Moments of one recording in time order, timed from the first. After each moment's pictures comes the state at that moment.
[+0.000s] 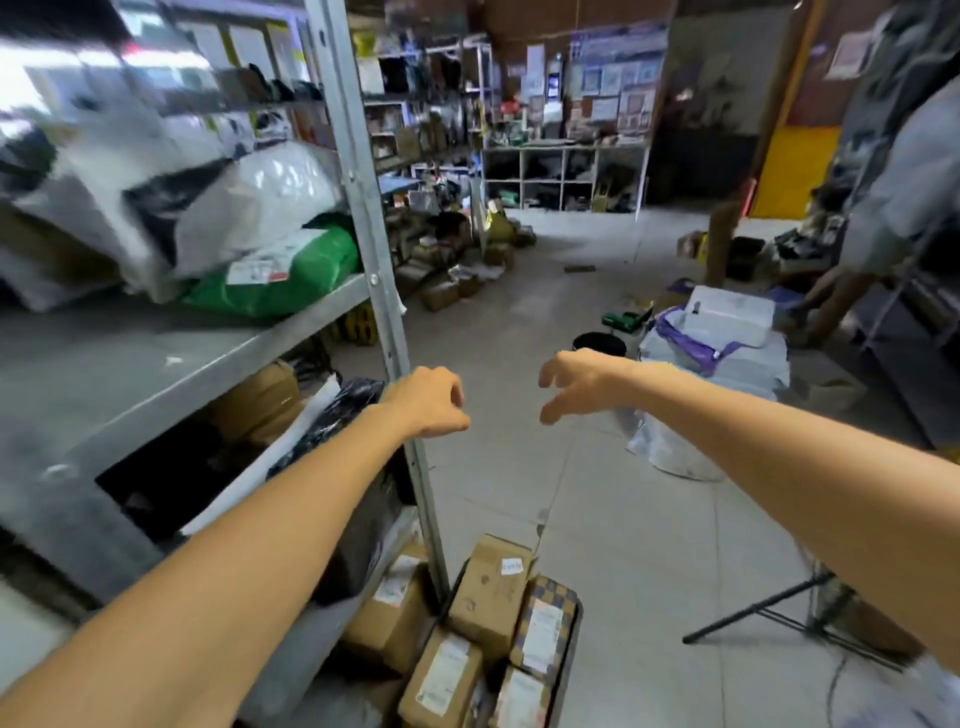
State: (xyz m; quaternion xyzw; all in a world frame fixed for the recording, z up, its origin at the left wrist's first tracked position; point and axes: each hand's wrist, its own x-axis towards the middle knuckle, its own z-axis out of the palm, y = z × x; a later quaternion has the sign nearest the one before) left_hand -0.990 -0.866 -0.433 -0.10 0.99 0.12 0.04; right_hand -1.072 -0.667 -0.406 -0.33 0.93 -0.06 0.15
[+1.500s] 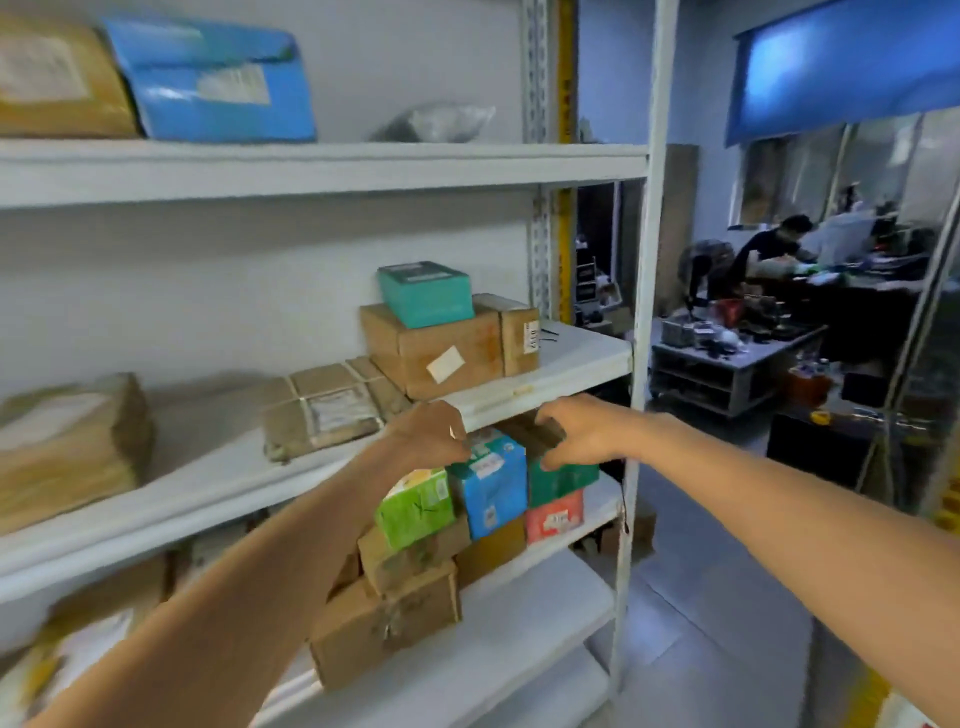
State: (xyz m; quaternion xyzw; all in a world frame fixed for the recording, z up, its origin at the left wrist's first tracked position) left_hand -0.048 -0.477 -0.303 -0.92 0.37 0.02 -0.13; right_hand -0.178 -0.642 -0.286 -0.99 0.11 0.03 0.13
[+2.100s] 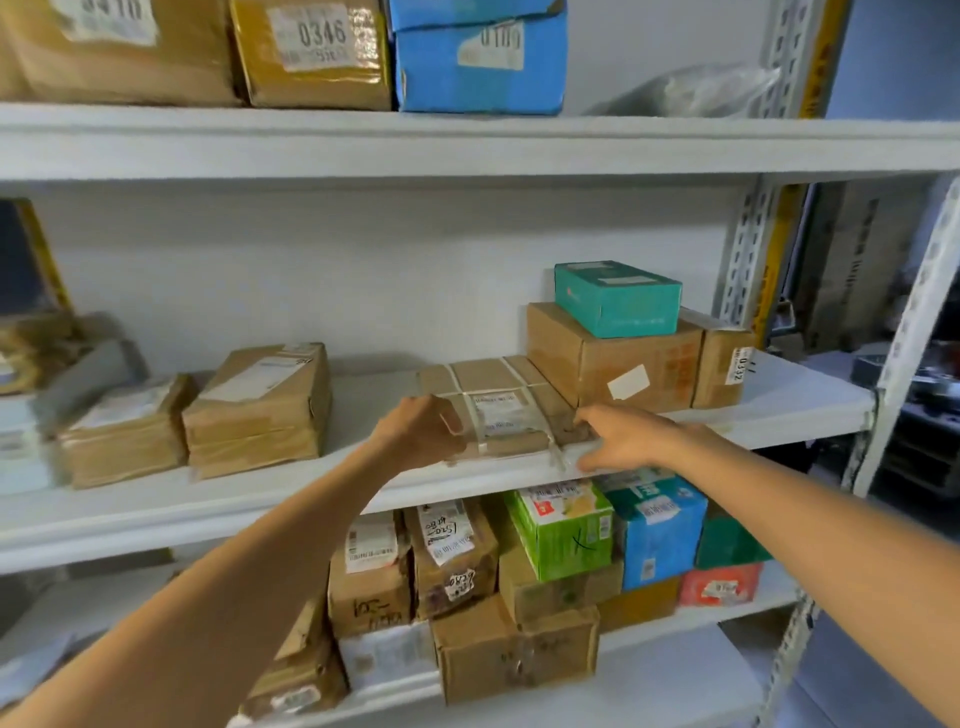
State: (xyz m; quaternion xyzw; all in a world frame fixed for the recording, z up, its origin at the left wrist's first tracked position) left_hand 0.072 -0.311 -0.307 -0.96 0.20 -0.04 -0.20; right_hand -0.005 -0.554 -0.296 -1.00 0.00 0.03 0.07
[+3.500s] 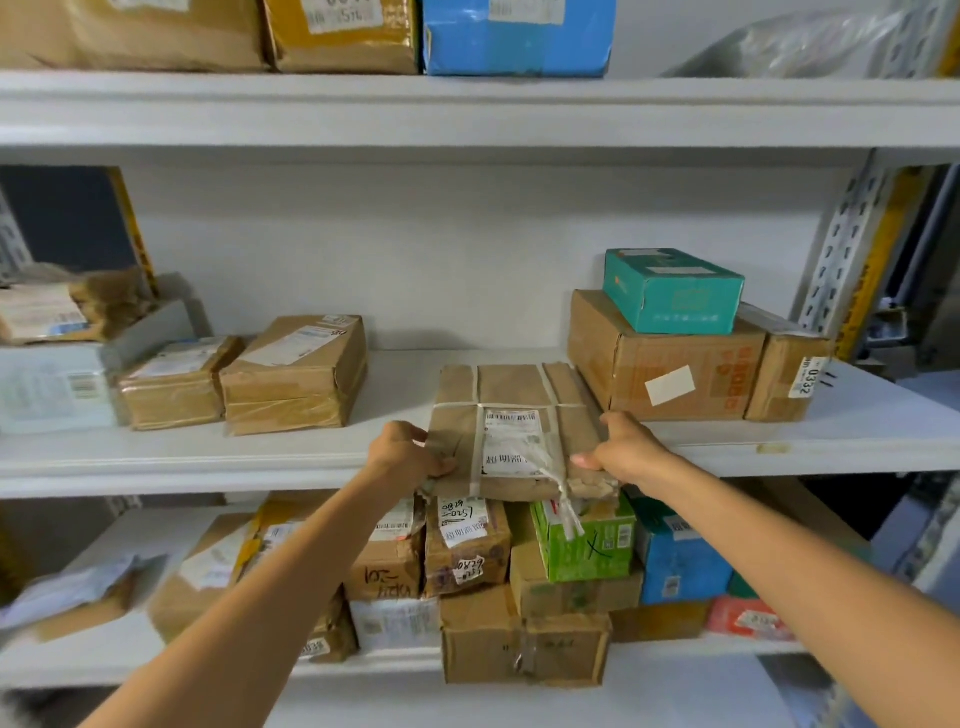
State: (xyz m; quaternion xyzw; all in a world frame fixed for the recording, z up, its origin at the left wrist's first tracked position) left_hand 0.047 -0.301 -0.350 -0.84 -0.09 0.03 -0.54; right_hand 0.020 -0.547 -0.332 -0.91 0.10 0.01 0.41
